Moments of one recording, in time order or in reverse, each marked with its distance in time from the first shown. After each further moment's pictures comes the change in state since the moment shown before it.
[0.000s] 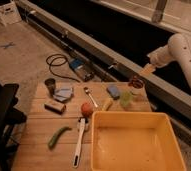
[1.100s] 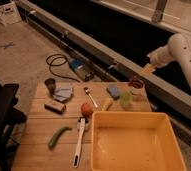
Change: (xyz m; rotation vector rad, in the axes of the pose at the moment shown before) arm 0.000 0.000 0.000 0.000 0.000 0.000
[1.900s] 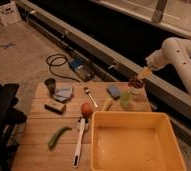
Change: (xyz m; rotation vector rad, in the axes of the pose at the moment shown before) arm 0.011 0.018 0.022 -0.020 0.062 0.057
